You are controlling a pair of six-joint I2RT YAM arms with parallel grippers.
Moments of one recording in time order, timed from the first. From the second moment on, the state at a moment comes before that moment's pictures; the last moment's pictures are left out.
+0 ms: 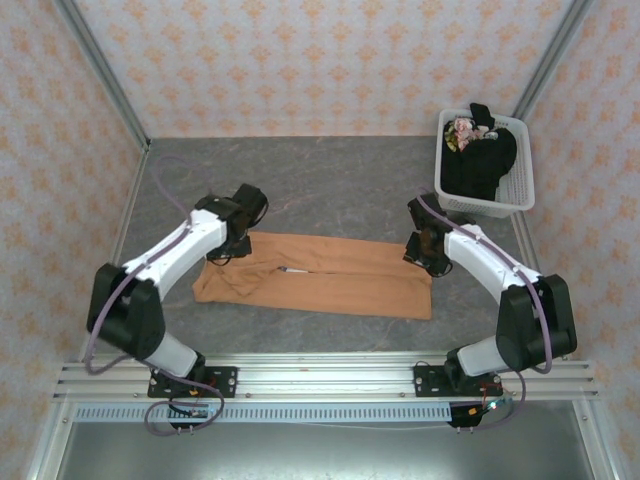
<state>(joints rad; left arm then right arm) -0.36 1.50 1.18 -1.13 -0.39 -0.68 0.29 1.43 0.96 -0.86 0.09 0.74</state>
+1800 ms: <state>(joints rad) -0.27 2.90 2.79 -0.56 0.11 -1.09 0.66 1.59 0.85 -0.61 -0.28 1.40</state>
